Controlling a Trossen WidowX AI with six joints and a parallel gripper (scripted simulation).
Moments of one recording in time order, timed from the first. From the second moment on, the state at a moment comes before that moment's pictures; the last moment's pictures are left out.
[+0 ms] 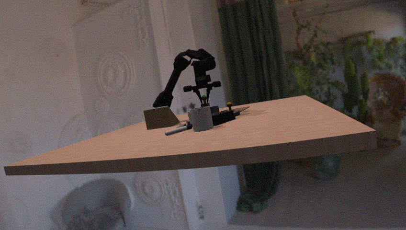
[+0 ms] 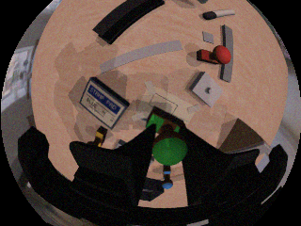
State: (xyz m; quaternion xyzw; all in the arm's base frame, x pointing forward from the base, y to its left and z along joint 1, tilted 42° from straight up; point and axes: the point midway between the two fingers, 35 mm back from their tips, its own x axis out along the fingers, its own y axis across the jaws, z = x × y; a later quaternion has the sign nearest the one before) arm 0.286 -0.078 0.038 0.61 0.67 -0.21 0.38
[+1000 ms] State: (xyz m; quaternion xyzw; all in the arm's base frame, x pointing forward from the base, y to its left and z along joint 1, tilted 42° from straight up) arm 0.287 -0.065 0.023 0.61 0.67 -0.21 0.38
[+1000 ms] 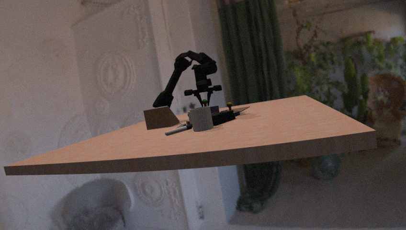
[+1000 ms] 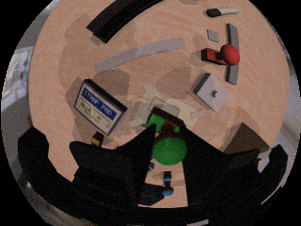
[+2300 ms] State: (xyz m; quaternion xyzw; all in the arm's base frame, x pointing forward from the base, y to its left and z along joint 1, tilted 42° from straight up) arm 0.288 -0.048 0.004 0.61 0.66 -0.21 0.38
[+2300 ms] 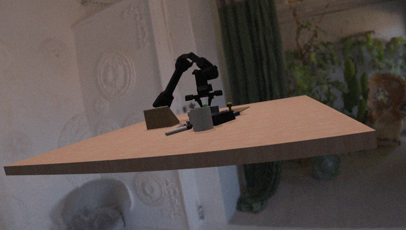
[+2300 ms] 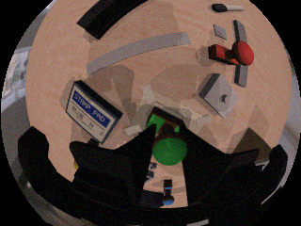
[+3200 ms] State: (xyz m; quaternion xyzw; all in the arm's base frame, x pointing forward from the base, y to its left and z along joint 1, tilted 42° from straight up) arm 0.286 -0.037 -0.006 0.61 0.67 -0.20 0.38
